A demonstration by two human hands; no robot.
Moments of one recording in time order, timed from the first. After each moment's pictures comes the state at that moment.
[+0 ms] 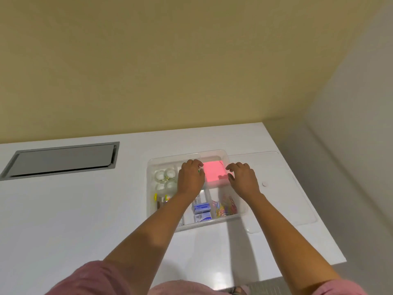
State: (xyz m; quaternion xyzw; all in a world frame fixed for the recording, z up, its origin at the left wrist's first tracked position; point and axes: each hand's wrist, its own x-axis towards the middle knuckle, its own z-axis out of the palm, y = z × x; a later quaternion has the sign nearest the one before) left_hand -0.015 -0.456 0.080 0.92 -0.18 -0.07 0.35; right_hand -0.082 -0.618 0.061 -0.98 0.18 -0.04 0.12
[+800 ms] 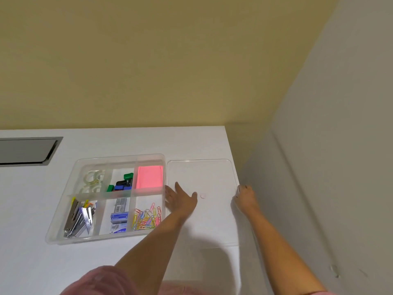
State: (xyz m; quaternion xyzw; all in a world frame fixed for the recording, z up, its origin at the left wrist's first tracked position) left_hand -0.094 -0.679 -0.001 0.91 0.11 -0.24 0.31; right_hand -0.150 -0.867 -0.001 -0.92 0.32 0.12 0.22
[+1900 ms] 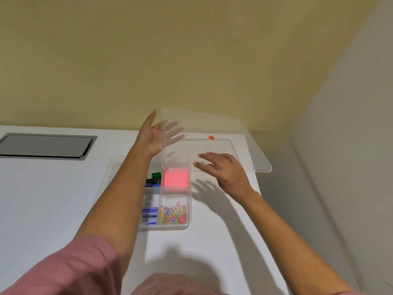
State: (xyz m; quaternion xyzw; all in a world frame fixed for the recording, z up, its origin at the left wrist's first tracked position) left_hand 0.044 -0.544 0.165 0.34 0.08 -0.29 0.89; right_hand -0.106 -0.753 0.121 -0.92 -0.24 -0.30 0.06
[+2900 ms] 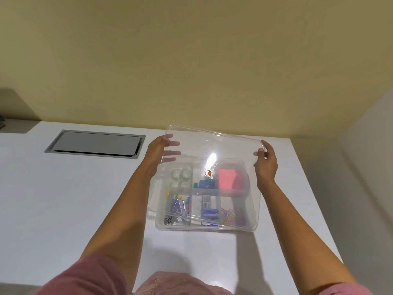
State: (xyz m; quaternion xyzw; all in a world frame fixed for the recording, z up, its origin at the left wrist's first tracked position) left_hand 0.060 -0.350 0.130 0.68 0.04 -0.17 0.71; right_hand -0.029 -0.637 0.107 -0.71 0.32 -0.23 0.58
